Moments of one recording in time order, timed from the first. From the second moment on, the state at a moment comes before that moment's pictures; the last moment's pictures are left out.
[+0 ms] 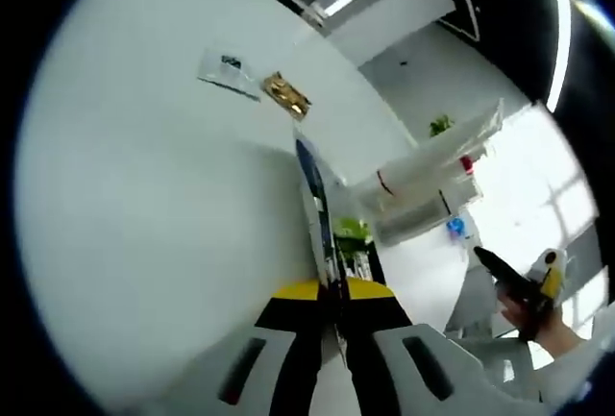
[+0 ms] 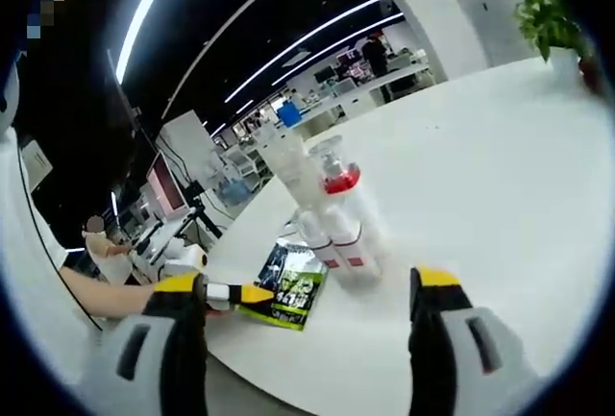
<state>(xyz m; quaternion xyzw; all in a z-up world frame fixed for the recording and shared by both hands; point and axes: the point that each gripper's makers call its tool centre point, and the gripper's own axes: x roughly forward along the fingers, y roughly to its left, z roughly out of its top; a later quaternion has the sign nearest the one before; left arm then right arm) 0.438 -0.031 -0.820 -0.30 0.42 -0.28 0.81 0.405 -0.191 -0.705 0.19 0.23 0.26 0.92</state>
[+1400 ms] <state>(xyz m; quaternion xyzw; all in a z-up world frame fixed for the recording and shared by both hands) 0.457 -0.037 -0.824 0.14 0.35 -0.38 0.84 0.405 -0.192 -0.707 0.19 0.23 0.26 0.92</state>
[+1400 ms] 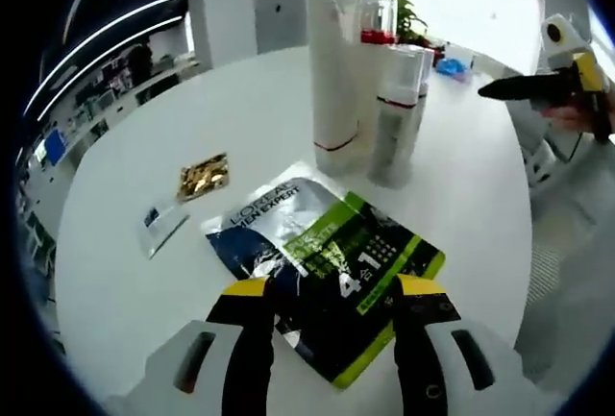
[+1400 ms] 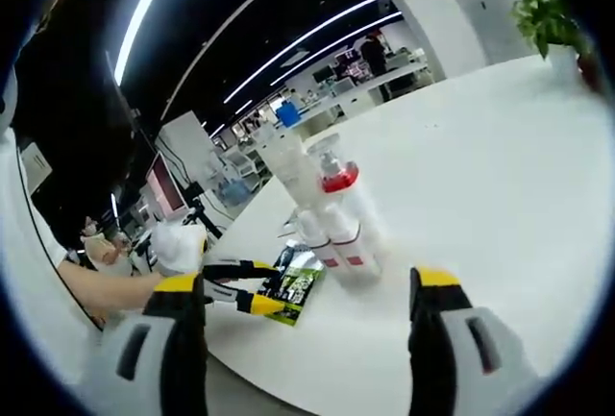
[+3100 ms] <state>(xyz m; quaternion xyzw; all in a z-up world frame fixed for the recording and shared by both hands) 0.434 -0.023 -0.791 0.10 0.36 -0.34 0.86 0.388 -0.186 -0.682 0.17 0.20 0.28 0.92</state>
